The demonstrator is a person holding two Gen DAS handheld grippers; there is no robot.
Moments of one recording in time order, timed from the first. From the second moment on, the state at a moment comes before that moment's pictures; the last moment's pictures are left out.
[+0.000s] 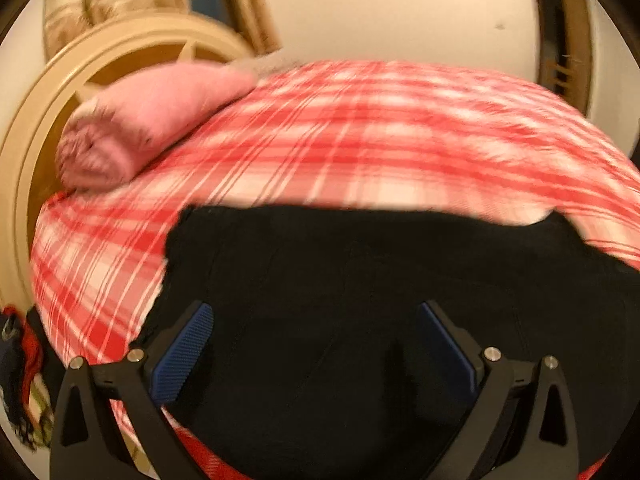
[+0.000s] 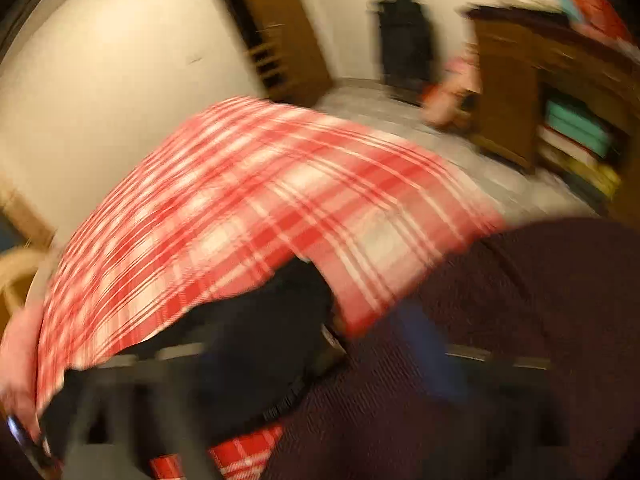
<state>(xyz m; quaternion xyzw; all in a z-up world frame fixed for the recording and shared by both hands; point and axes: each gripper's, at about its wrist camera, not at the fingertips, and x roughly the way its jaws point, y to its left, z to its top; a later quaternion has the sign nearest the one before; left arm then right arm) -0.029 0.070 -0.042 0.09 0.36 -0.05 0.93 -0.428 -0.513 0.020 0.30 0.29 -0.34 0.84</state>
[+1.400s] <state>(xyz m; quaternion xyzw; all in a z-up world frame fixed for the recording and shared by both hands) -0.107 -0.095 -0.067 0.17 0.39 -0.24 0.87 -0.343 -0.481 0.007 0.17 0.38 -0.32 0.85</state>
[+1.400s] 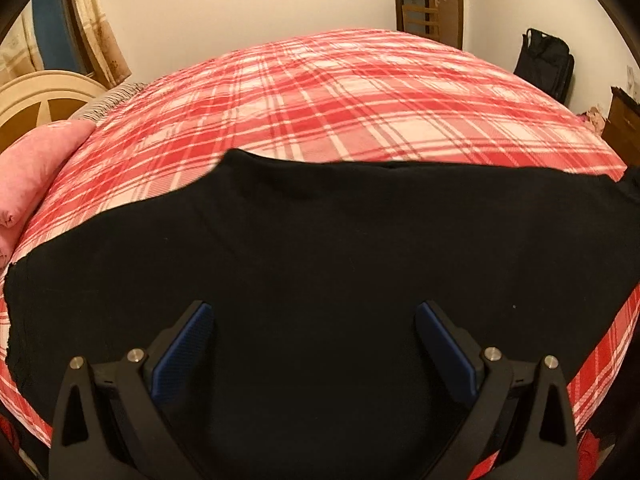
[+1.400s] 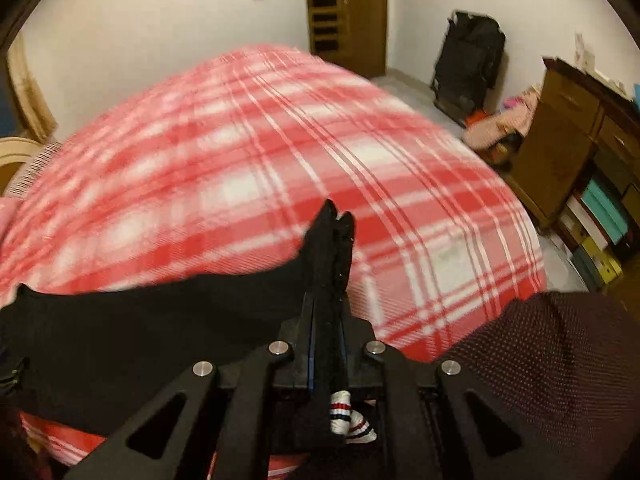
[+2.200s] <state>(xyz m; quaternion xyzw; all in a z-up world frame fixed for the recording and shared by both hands) -0.065 0.027 -0.030 0.06 0.35 -0.16 0.92 -0.166 -0.142 -0.035 0.01 0.36 -0.05 0.93</state>
